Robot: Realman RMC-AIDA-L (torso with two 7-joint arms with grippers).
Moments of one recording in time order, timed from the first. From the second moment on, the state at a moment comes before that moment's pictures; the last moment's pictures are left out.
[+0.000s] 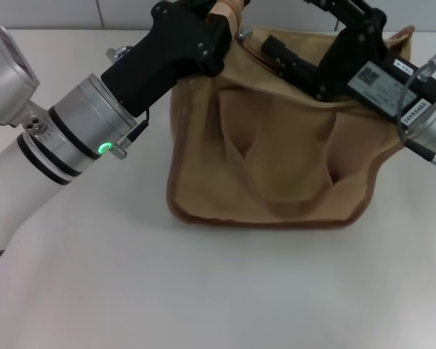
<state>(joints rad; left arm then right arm) -0.76 -2.08 0.26 -0.10 1.68 1.62 -0.60 0.70 2.09 -0.56 -0.11 -1.52 -1.64 2.42</state>
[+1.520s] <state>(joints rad) -0.79 -2.08 0.23 -0.11 1.68 1.59 -0.60 0.72 2.09 -0.58 -0.08 -1.53 -1.59 2.37</state>
